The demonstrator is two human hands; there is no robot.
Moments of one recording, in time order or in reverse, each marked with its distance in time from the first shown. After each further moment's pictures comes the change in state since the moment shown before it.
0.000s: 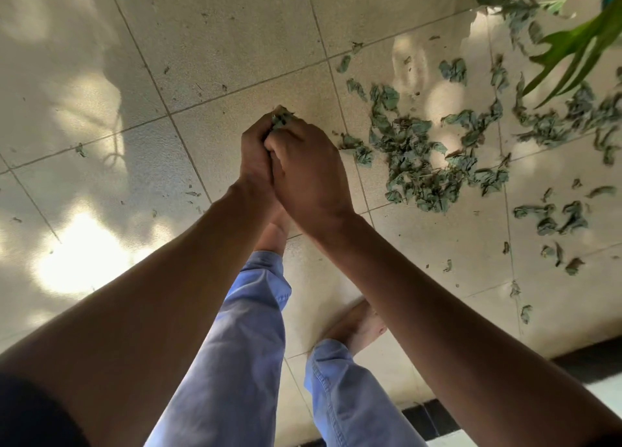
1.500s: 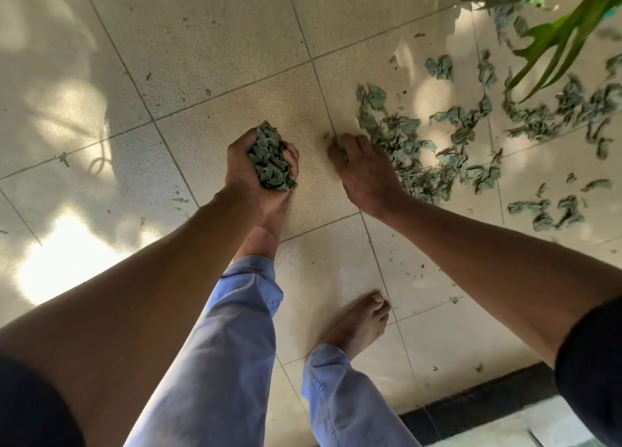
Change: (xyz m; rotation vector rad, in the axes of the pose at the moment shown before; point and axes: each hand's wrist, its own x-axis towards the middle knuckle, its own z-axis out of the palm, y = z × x) left_hand 0.005 -0.011 -0.007 -0.203 0.181 -0.151; right_hand -0.030 0.181 0.017 -0.650 -0.449 -0.203
